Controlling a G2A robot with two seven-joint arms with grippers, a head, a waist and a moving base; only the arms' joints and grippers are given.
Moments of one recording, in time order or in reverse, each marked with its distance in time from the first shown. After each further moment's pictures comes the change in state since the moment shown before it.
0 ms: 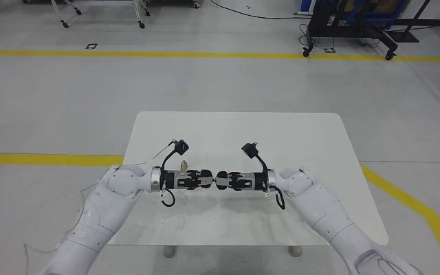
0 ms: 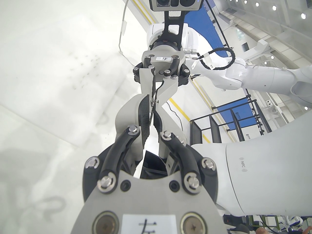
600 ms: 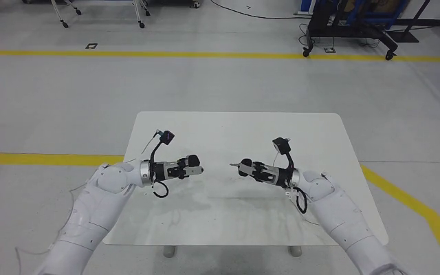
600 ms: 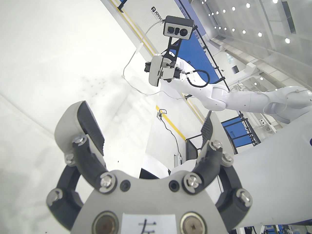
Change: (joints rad) left arm 0.003 0.015 -0.066 0.019 -0.085 -0.002 0.037; right arm -0.115 0.072 0.184 -0.067 -0.082 -0.123 -0.156
